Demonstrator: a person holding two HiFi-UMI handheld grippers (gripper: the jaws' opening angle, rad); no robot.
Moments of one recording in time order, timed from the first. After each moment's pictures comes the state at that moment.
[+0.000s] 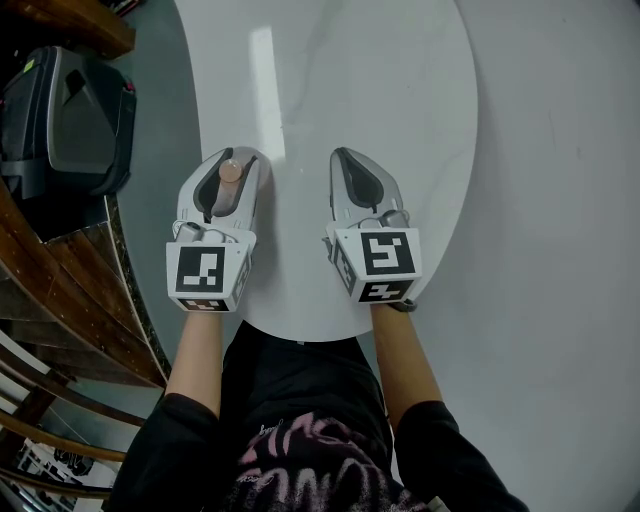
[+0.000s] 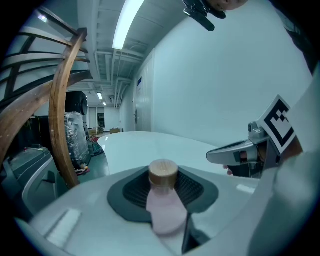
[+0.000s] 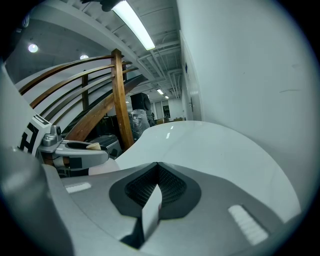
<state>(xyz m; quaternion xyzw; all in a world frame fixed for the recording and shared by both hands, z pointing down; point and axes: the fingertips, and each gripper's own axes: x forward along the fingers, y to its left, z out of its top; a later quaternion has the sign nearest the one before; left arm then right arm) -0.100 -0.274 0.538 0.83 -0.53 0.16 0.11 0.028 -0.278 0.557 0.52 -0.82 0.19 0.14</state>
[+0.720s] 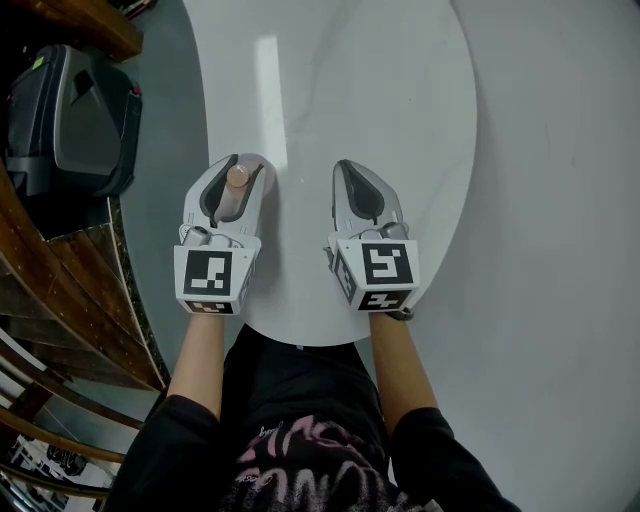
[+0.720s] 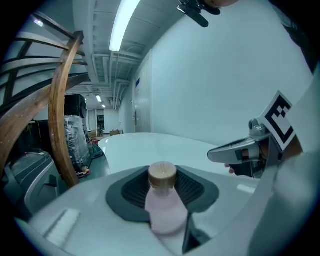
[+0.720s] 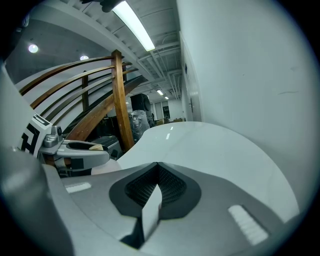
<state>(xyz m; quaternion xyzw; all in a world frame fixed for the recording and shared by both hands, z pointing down) -0.100 -0.273 0.533 0.83 -0.53 0.17 0.09 0.028 -0.273 0.553 0.52 -0.82 0.19 0.14</state>
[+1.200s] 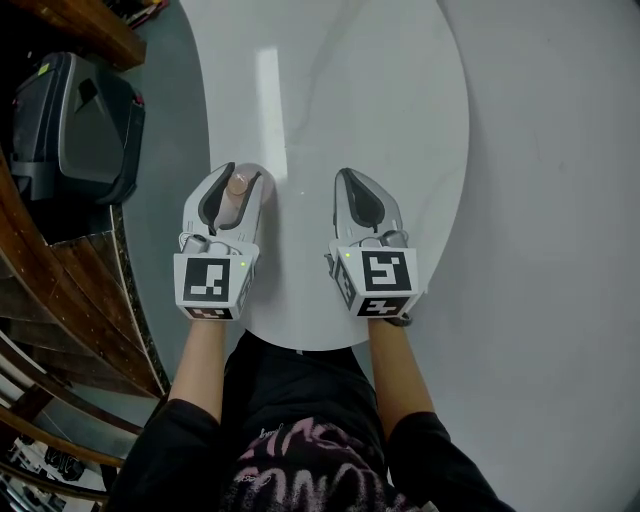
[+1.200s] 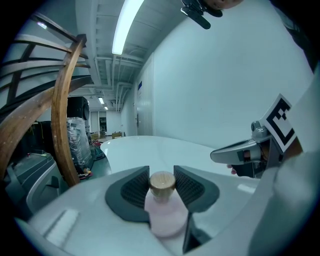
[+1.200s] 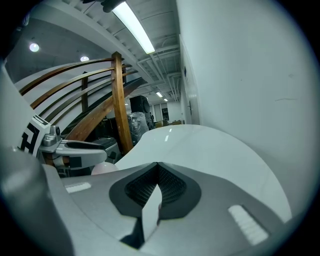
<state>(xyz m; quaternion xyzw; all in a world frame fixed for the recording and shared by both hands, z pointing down) -0.101 -0.271 0.526 0.82 -0.54 0.16 0.09 0.036 -0.272 0.548 0.53 -0.82 0.18 0.13</state>
